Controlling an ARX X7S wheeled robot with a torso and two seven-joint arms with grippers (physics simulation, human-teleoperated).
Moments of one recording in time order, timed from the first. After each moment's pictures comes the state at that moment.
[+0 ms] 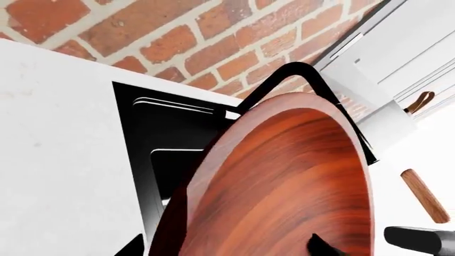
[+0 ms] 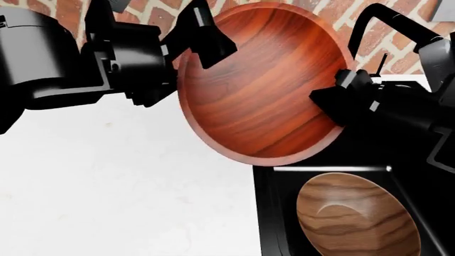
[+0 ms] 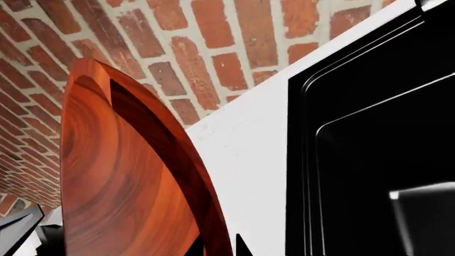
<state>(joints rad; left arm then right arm) -1.64 -0.69 1.05 -0.02 -2.55 -0.53 -0.75 0.93 0.75 -0.15 -0.29 2.44 0.67 1.14</state>
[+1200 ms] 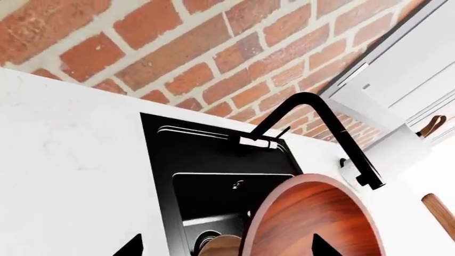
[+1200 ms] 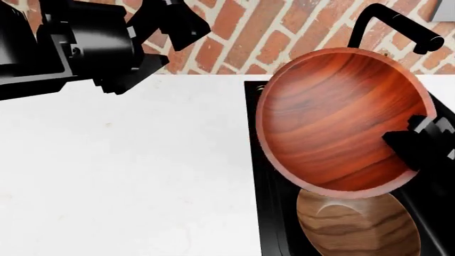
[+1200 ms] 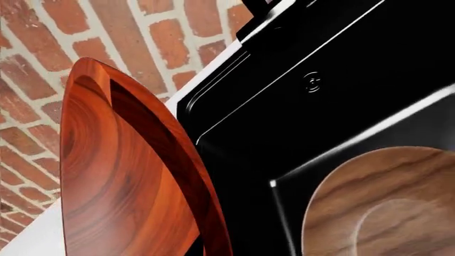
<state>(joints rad) -1.68 -0.77 1.01 0.01 -2.54 -0.54 -0.80 0.47 1.02 0.24 -0.44 2.50 0.62 1.20</state>
